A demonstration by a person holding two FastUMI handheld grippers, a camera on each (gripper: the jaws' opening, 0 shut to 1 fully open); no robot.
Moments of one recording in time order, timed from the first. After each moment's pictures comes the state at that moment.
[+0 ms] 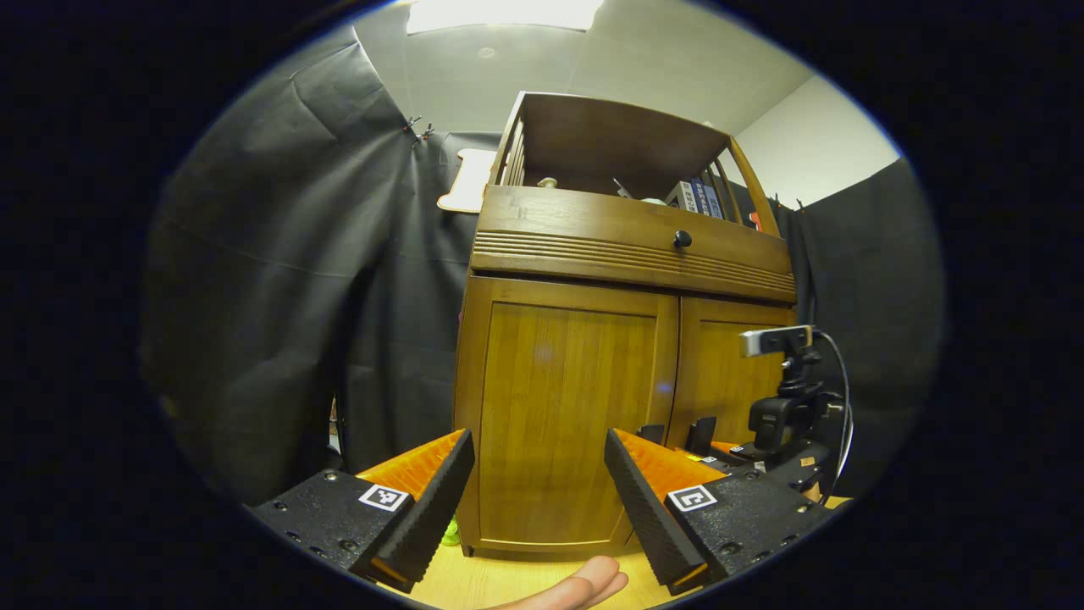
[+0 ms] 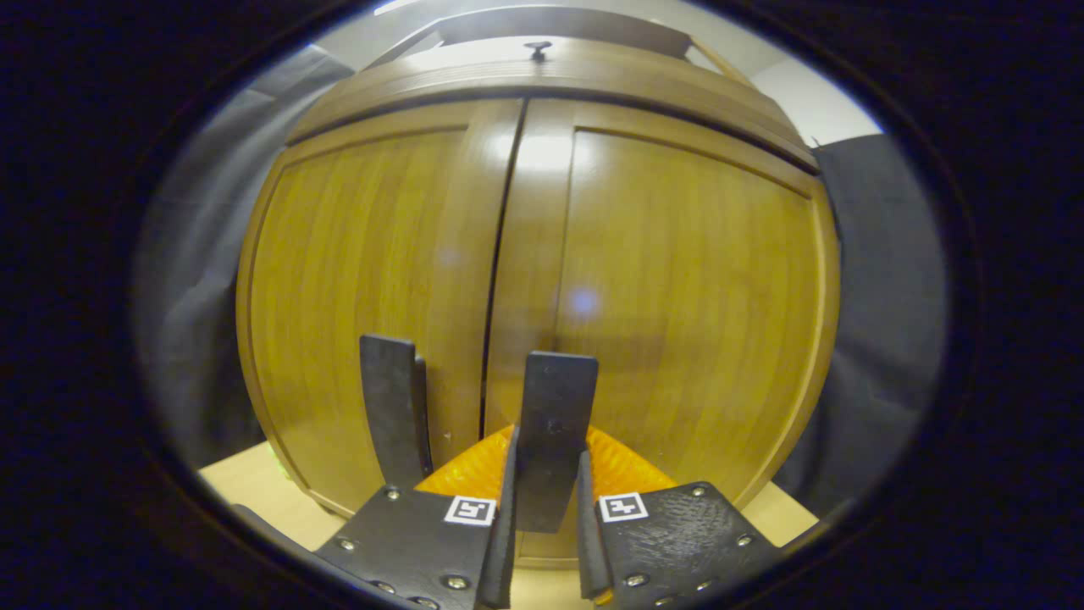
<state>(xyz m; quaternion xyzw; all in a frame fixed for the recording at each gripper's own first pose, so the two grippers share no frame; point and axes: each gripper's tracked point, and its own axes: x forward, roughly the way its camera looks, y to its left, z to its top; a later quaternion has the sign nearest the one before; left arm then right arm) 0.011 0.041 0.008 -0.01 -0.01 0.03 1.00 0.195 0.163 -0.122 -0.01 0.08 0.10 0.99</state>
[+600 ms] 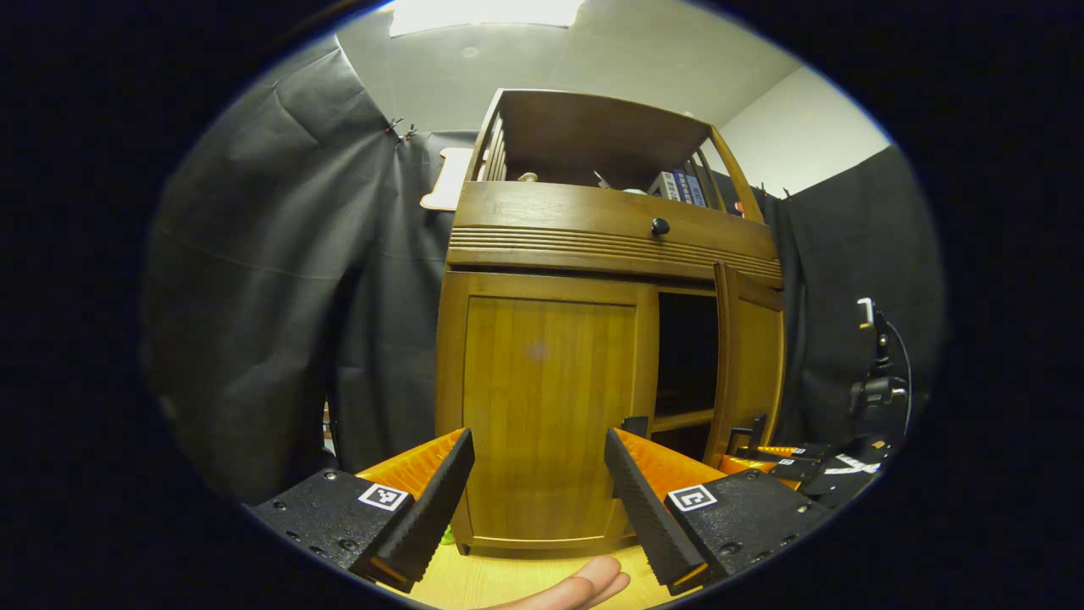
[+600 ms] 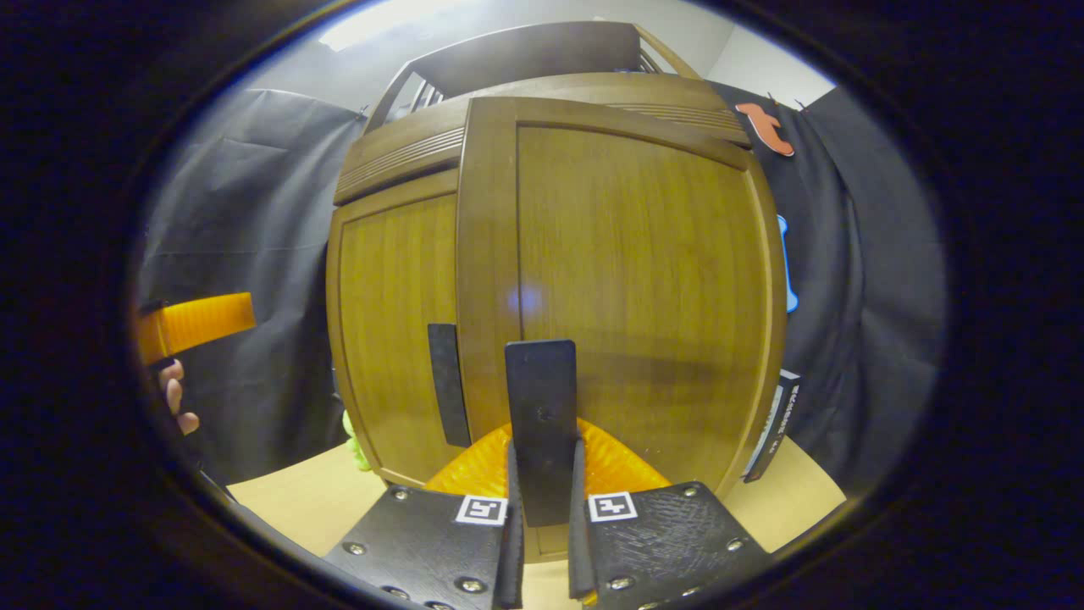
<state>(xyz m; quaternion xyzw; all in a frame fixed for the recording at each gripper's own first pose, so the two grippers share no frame) 0.012 0.016 -0.001 0.02 -0.01 0.02 1.00 0.122 0.117 -0.099 0.05 0.09 0.19 0.98</state>
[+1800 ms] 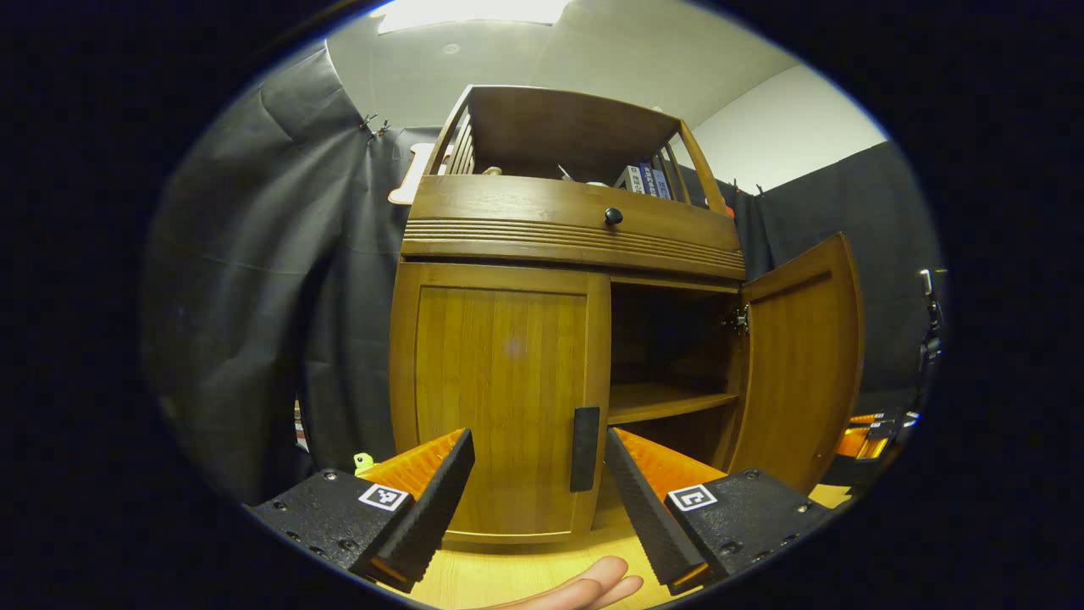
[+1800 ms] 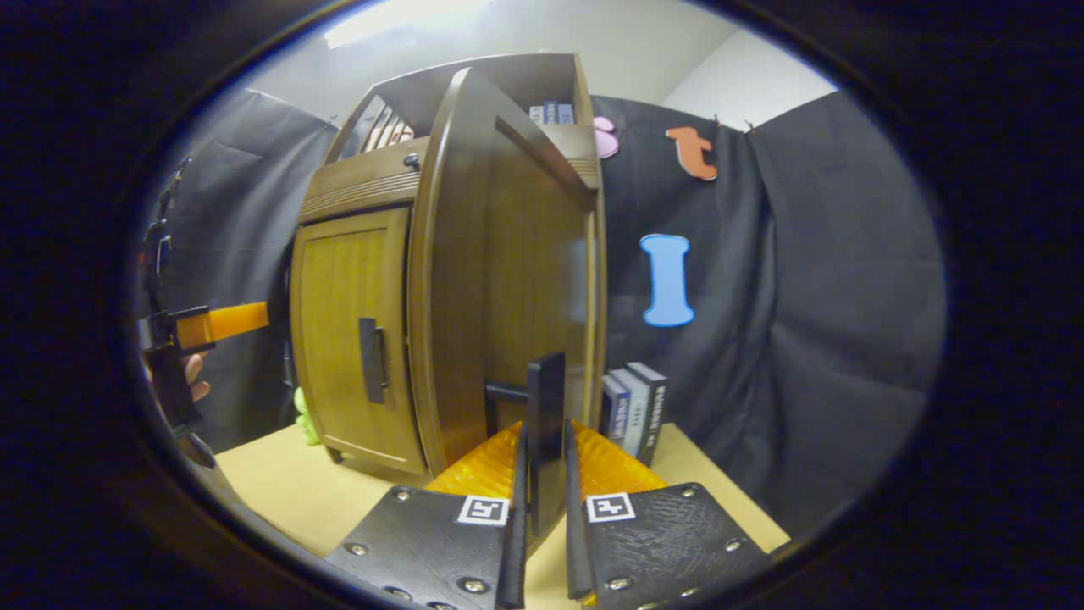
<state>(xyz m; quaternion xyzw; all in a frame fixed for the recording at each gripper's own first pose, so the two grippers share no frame) 0.012 -0.023 -0.013 0.01 0.00 -0.02 1.00 0.087 -0.059 -0.055 0.02 0.06 0.07 1.00</state>
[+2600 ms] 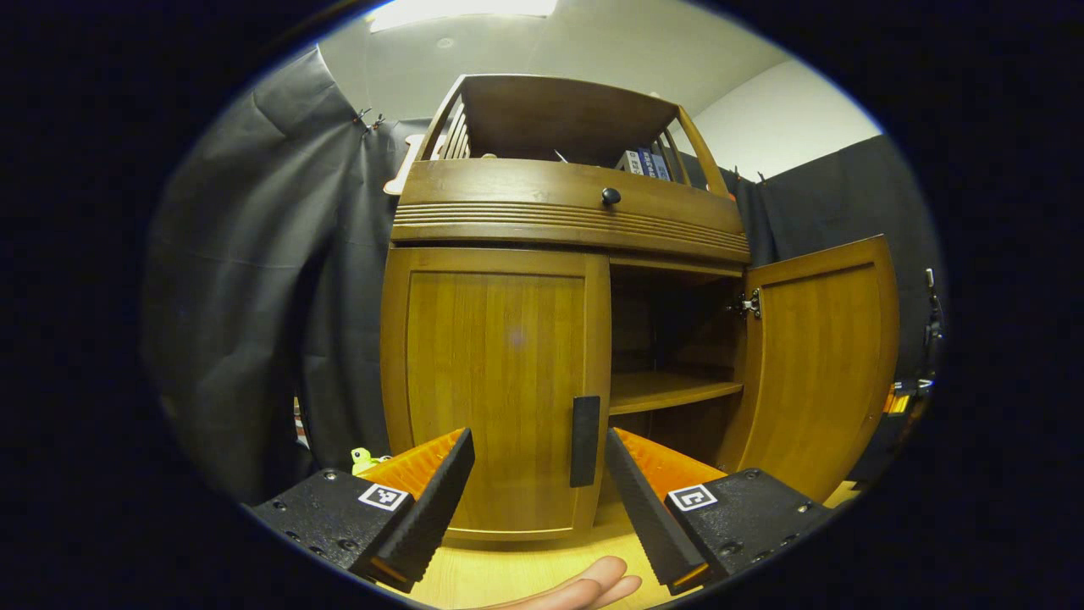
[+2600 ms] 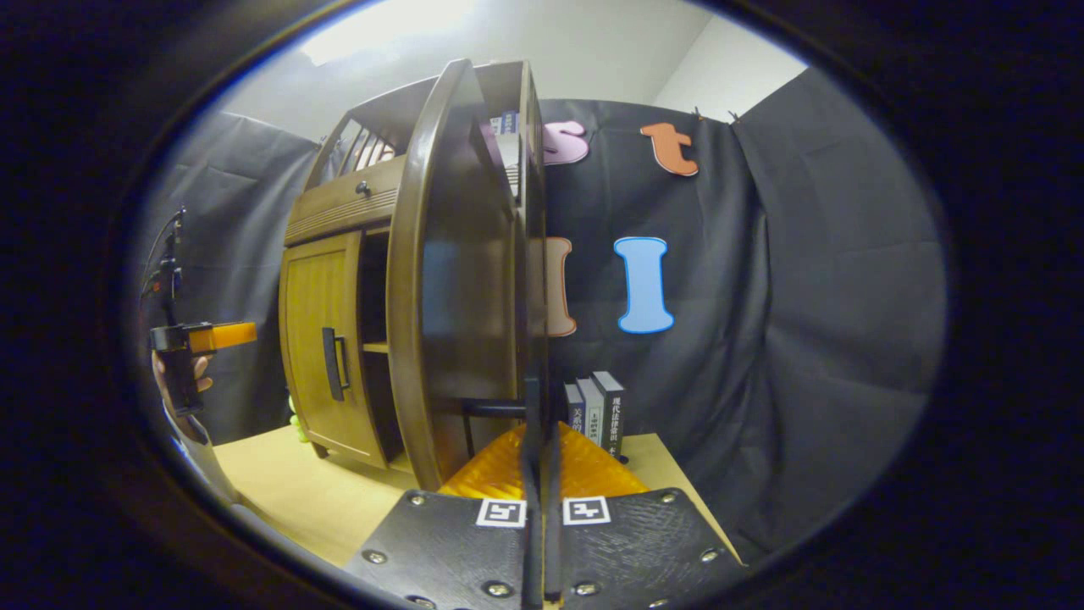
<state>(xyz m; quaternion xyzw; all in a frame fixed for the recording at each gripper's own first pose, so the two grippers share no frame) 0.028 -0.028 -0.031 0.02 0.02 -0.02 1.00 0.117 -0.152 -0.061 0.04 0.05 0.12 0.99</state>
